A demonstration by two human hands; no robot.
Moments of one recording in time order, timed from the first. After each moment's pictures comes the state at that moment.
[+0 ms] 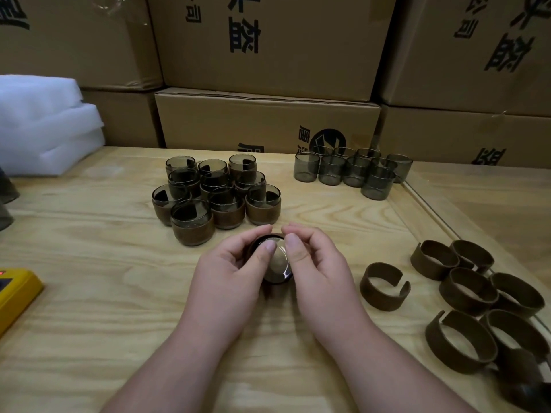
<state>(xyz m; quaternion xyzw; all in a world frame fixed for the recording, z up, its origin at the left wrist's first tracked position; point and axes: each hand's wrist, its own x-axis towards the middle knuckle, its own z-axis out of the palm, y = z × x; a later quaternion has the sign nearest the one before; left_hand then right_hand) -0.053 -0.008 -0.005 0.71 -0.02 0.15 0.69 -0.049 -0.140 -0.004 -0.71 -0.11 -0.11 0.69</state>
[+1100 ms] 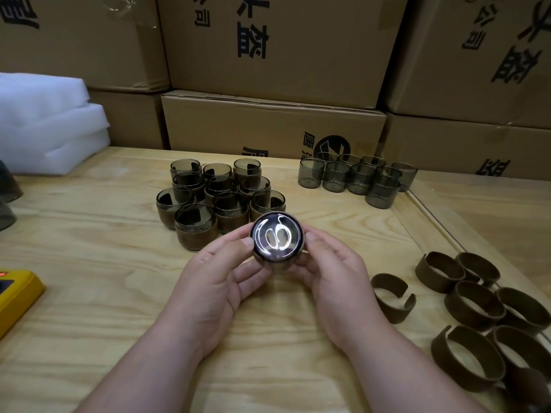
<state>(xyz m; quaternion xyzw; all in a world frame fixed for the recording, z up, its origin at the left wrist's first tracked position) -0.047 0.012 0.005 0.48 0.03 -0.01 0.88 -0.030 -0.147 0.003 -0.59 -0.03 -0.03 0.80</state>
